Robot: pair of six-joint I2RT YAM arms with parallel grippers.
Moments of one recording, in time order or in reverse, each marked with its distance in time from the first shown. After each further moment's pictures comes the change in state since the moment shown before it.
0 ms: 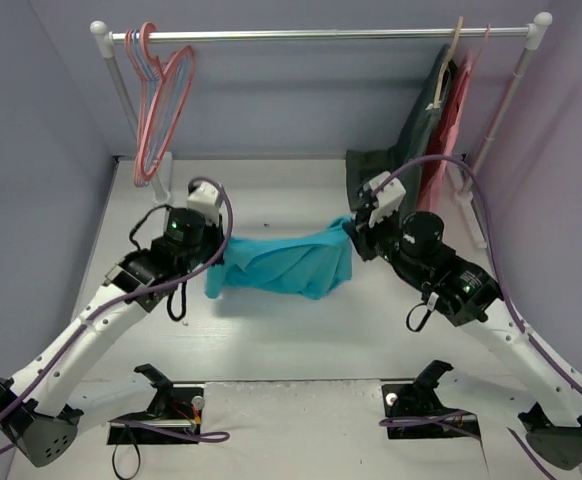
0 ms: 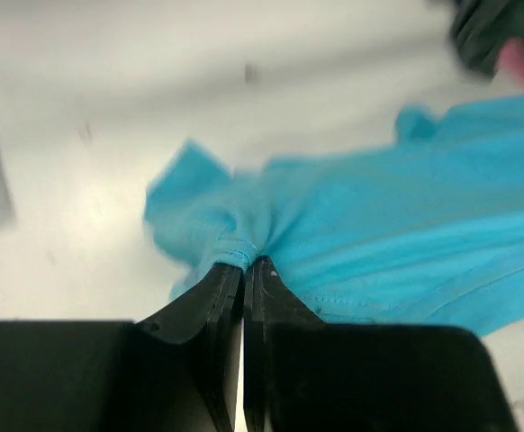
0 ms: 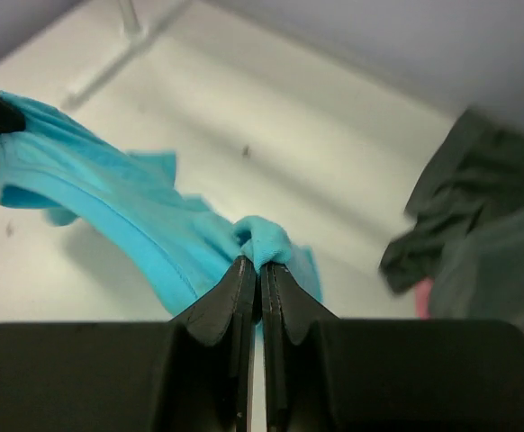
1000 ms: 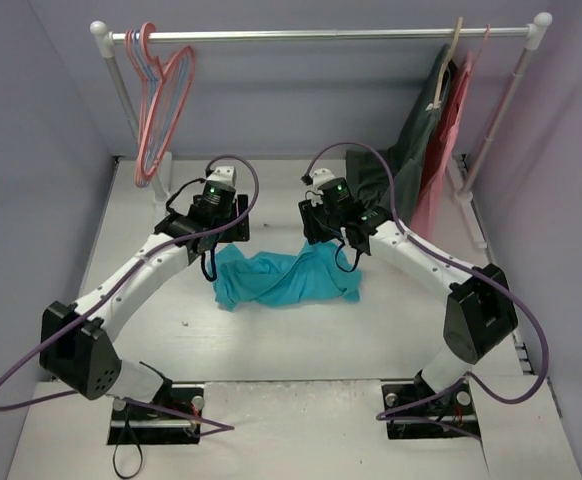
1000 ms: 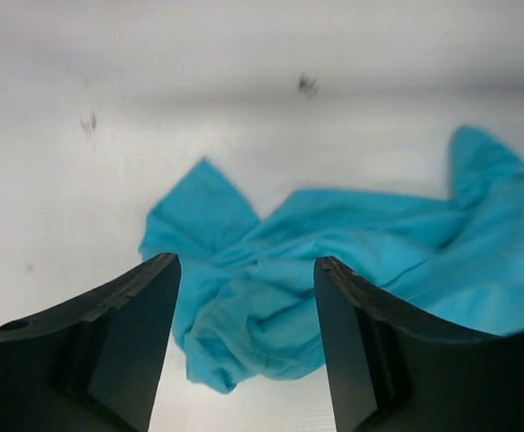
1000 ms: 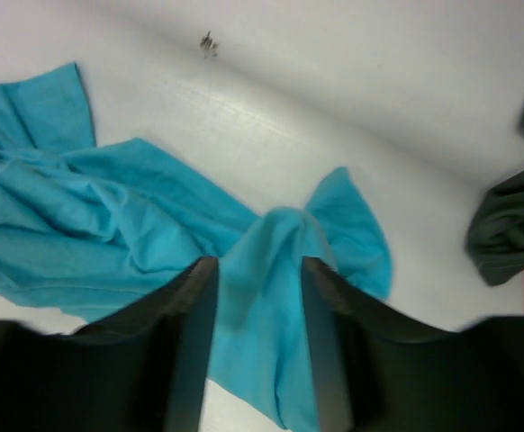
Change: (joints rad) left arm 0.087 0.378 0.042 0.026 -0.040 -0.158; right arm -0.103 0.663 0.121 0.006 -0.083 0.182
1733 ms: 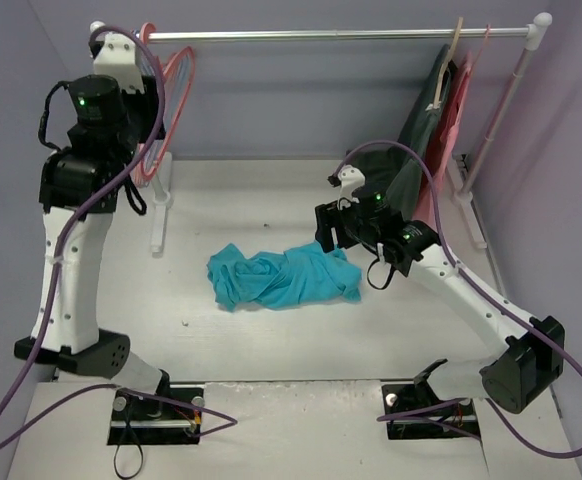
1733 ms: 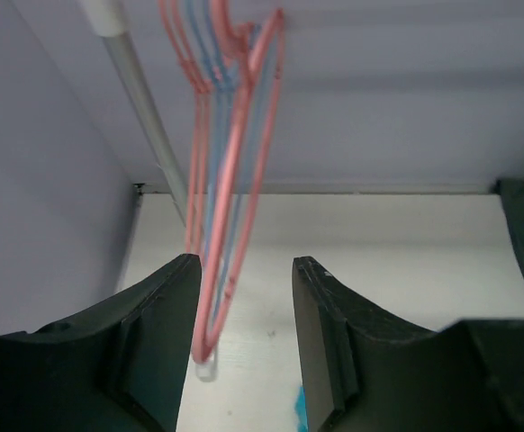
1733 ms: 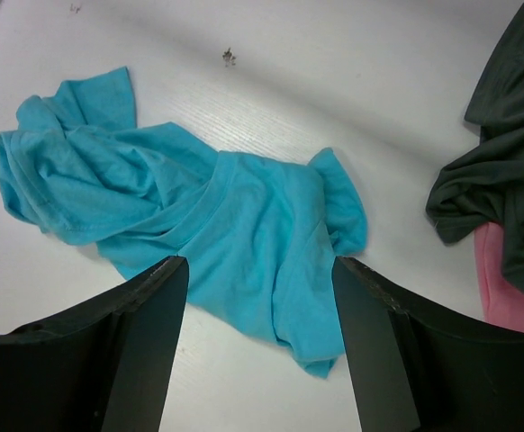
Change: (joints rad) left arm 0.217 0.052 0.961 -0.307 -0.052 0.389; right arm -0.020 -0.312 -0.083 -0.084 -0.019 -0.034
